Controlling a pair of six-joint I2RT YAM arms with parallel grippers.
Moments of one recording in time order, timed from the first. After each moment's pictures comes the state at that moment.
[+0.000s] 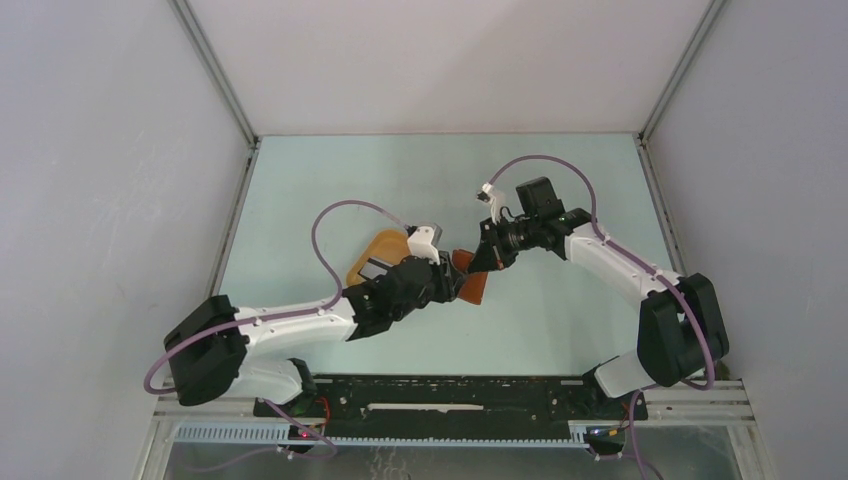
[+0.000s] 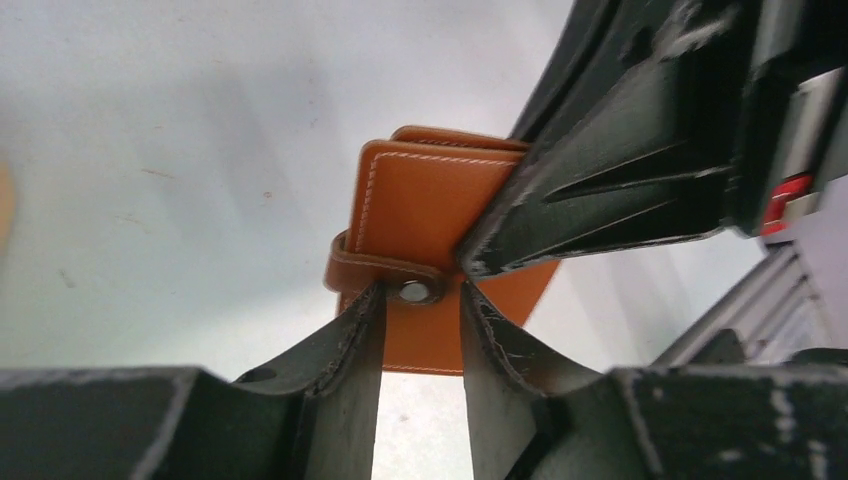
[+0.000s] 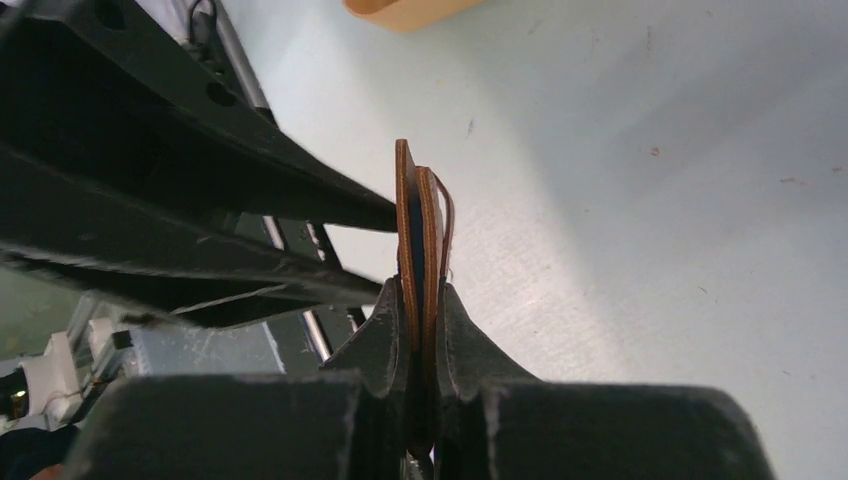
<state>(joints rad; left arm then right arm) -1.04 1.32 0.68 0.23 -0.31 -0.69 0.45 1.48 1.04 -0.47 -0.81 0.05</state>
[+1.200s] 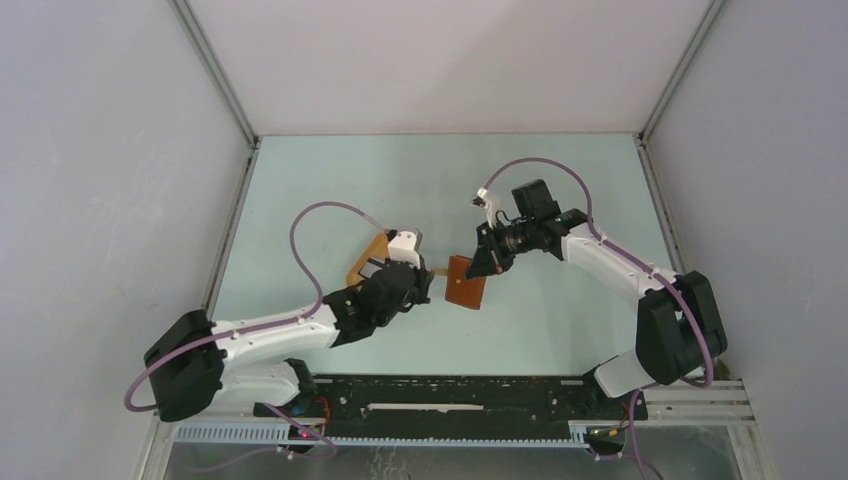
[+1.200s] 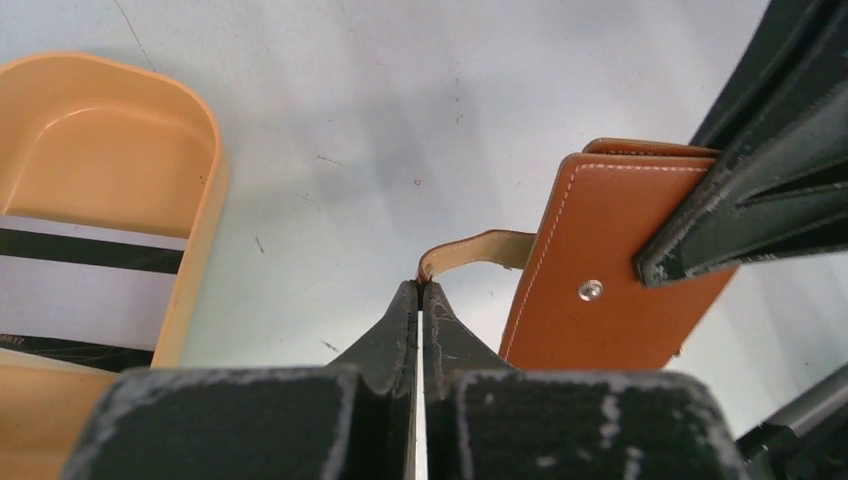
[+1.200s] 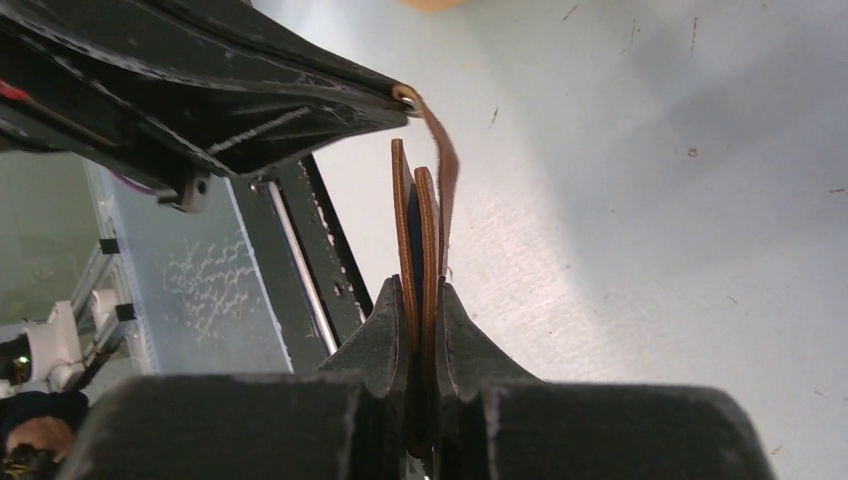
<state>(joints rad) -1.00 1.23 0.61 0.11 -0.46 -0.56 0.46 1.49 1.04 -0.48 -0.85 0.03</state>
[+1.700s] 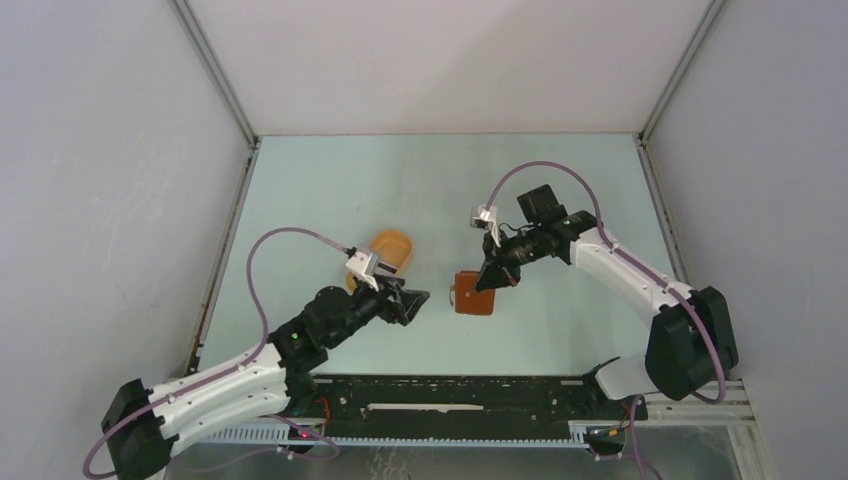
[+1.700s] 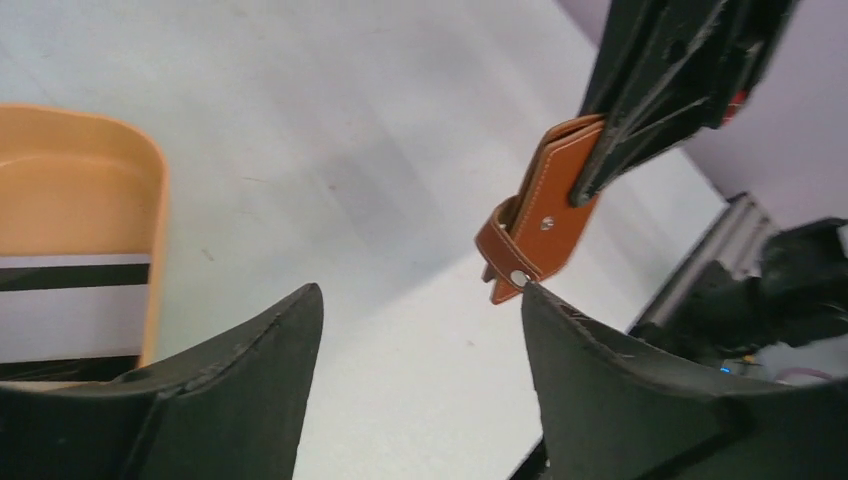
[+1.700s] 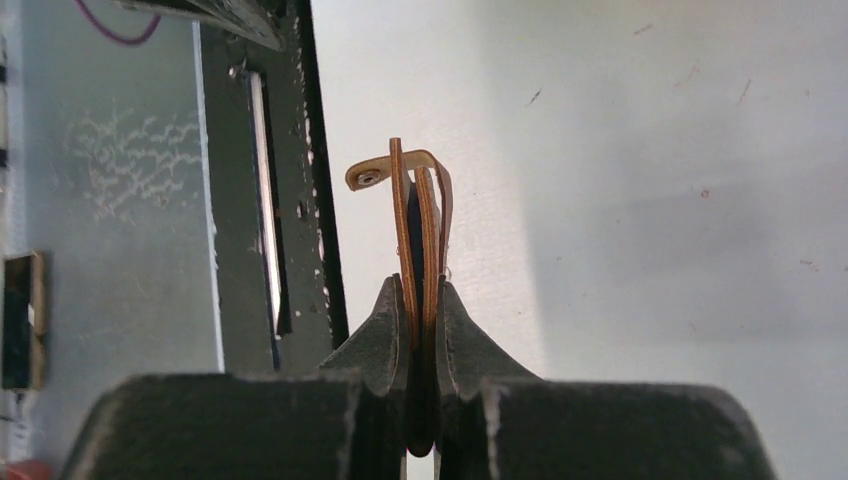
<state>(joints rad) -0.92 0.72 0.32 0.21 -0.17 -0.48 0.46 1.43 1.04 -0.66 -0.93 -0.41</state>
